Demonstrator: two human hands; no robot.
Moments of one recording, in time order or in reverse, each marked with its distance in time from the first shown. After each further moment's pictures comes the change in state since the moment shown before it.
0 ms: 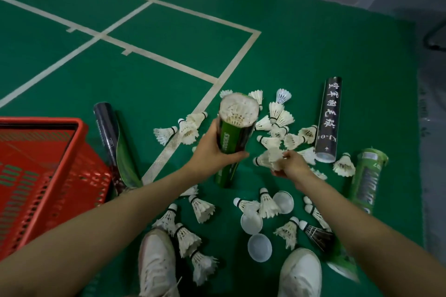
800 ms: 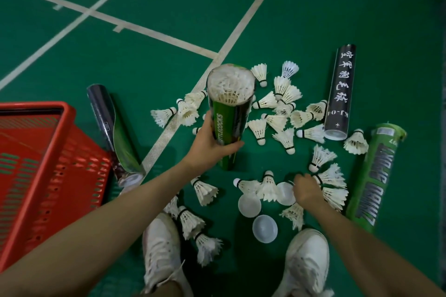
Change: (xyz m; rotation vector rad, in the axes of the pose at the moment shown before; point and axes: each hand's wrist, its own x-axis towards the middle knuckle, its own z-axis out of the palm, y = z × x) left_hand 0.004 -0.053 0.009 -0.011 0.021 -0.092; right_hand 0.045 0.139 -0.027 -1.310 0.049 -0.153
